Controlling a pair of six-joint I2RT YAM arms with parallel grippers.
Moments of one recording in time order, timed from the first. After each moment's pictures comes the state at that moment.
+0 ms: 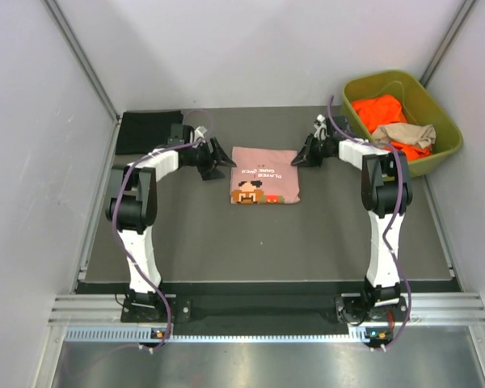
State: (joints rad) left arm -0.14 2.07 1.42 -0.22 0.72 -0.67; right arm 0.15 2.25 1.62 -0.25 -0.61 0.52
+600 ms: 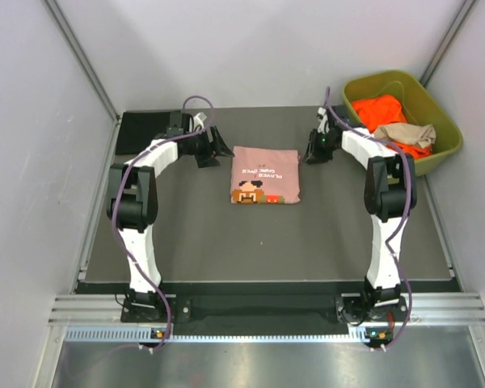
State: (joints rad) left arm -0.14 2.08 1.57 -0.32 0.64 -0.52; right arm 0.16 2.20 1.72 -0.55 -0.36 0.29
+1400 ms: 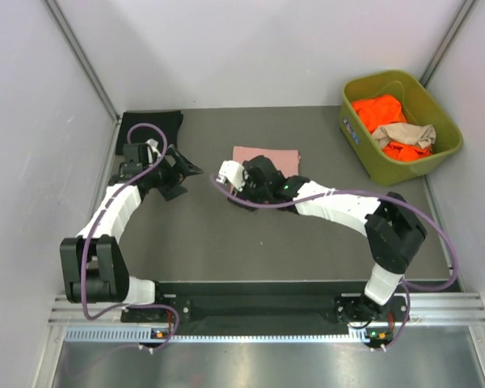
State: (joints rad) left arm 0.02 1.41 0.99 -0.37 0.52 -0.75; right arm 0.86 1.73 1.26 -0.23 0.05 -0.43
